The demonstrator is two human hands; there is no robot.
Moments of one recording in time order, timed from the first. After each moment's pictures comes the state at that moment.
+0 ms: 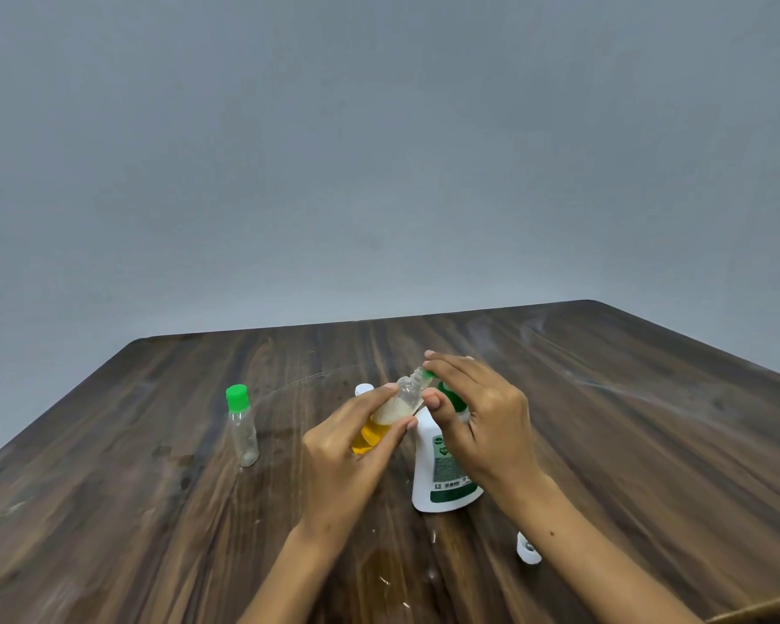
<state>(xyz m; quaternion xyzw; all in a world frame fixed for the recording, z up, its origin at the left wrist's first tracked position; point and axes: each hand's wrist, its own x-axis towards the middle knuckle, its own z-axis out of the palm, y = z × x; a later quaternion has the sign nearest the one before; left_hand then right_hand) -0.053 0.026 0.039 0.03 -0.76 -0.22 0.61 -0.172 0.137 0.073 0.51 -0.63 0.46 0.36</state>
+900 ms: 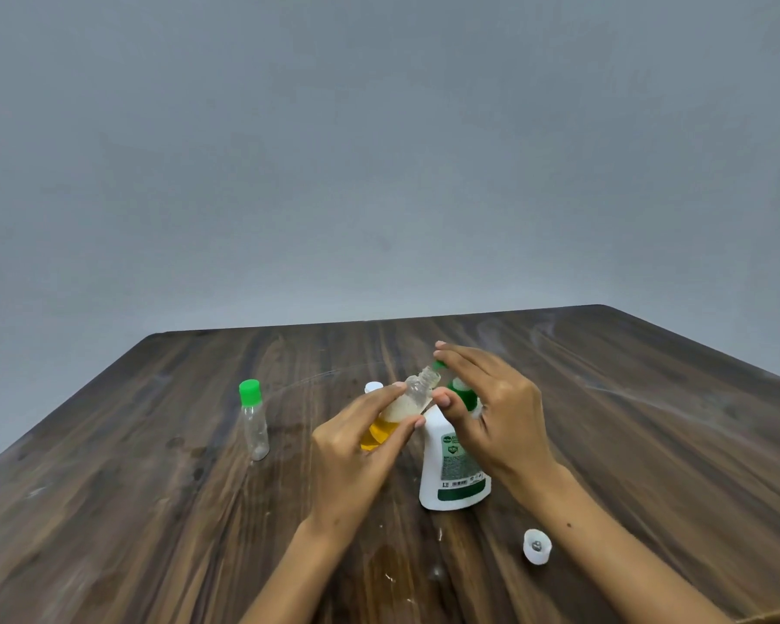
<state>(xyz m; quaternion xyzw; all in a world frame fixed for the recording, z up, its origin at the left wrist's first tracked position) -0.051 0.026 0.038 0.03 -0.76 -0.22 0.61 -0.171 0.142 0.083 0.53 -0.64 0.43 0.36</state>
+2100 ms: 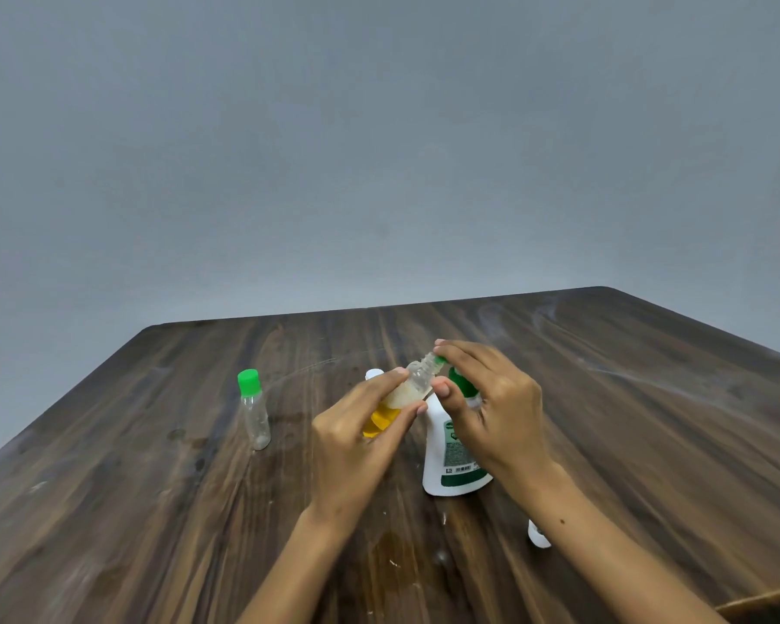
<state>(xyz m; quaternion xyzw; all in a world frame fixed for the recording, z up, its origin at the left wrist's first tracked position) -0.050 0.027 0.041 0.03 -0.76 -0.21 0.61 -0.167 0.137 0.071 0.50 -0.64 0.46 0.38</state>
